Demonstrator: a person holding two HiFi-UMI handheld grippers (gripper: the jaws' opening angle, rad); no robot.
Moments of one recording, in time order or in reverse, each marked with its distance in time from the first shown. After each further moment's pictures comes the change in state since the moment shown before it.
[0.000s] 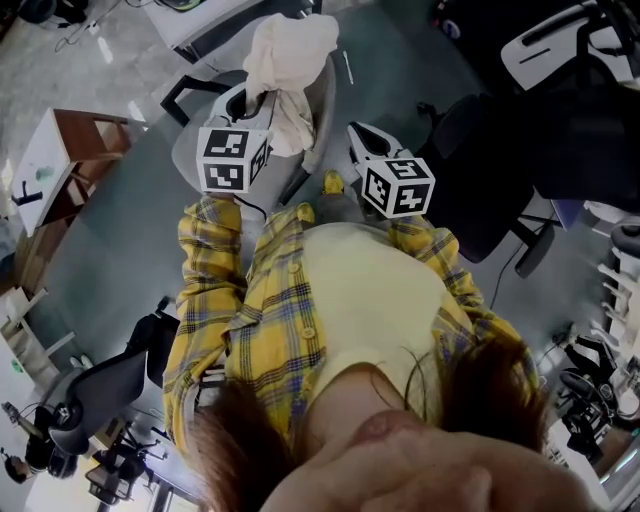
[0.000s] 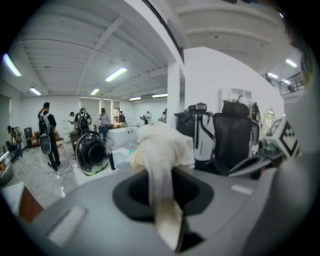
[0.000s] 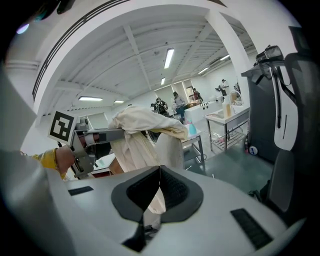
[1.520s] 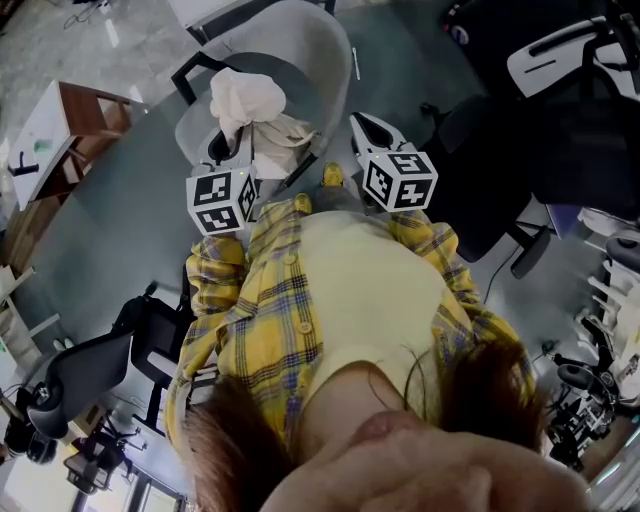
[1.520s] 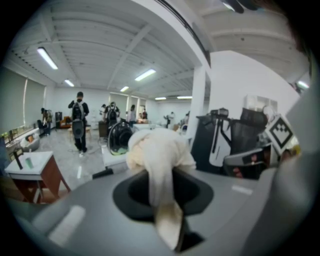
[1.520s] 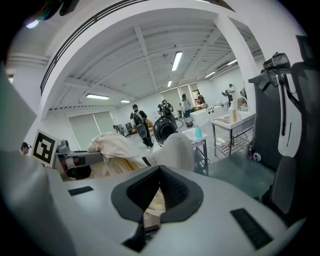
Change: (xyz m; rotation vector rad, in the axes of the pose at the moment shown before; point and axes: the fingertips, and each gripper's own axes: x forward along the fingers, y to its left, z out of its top) left arm -0.112 0.013 -0.077 -0.213 -0.001 0.241; right arm -0.008 0.035 -0.006 -0.071 -0.026 0.032
